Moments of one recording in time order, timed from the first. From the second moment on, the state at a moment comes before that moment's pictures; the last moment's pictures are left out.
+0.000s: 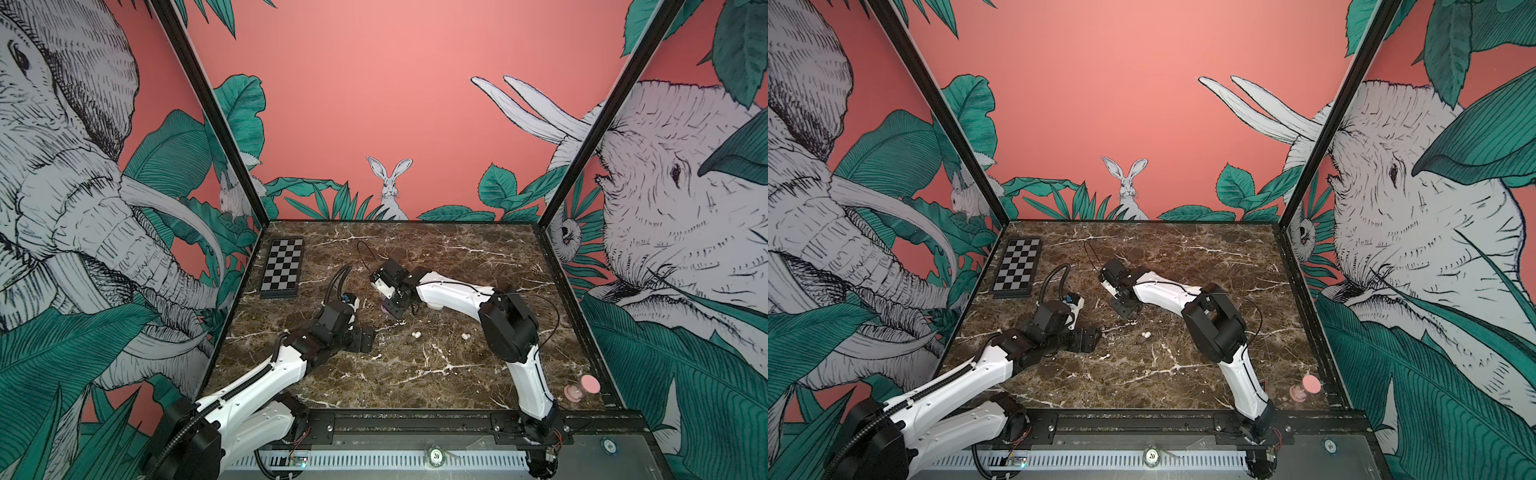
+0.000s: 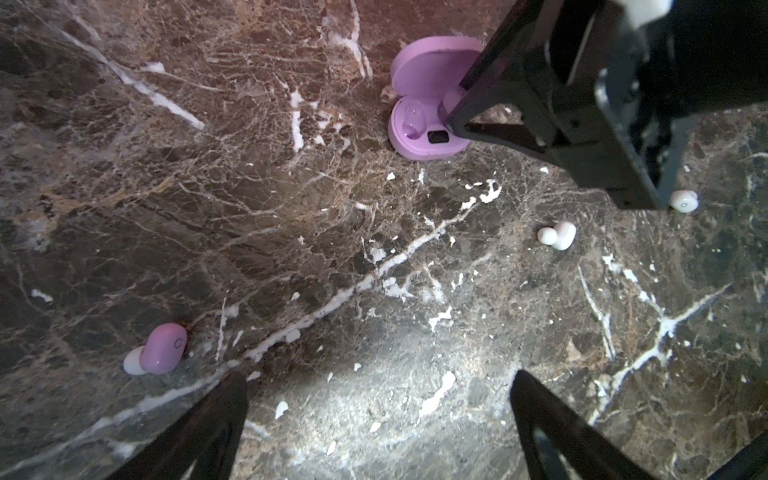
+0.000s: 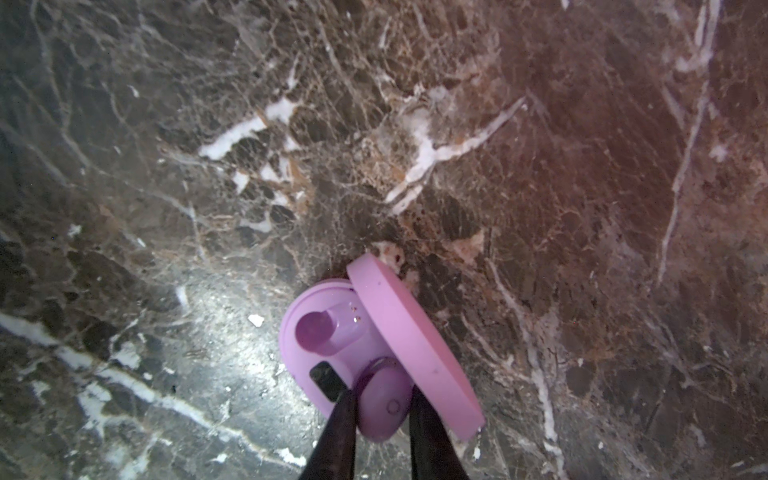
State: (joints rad) left arm -0.63 1.00 0.52 -0.39 0.03 -0.40; right arm 0.84 2.14 1.66 -0.71 0.09 -0.10
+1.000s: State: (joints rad) left arm -0.63 1.01 0.52 -0.39 0.04 -0.40; right arm 0.84 2.14 1.66 -0.71 0.10 -0.10
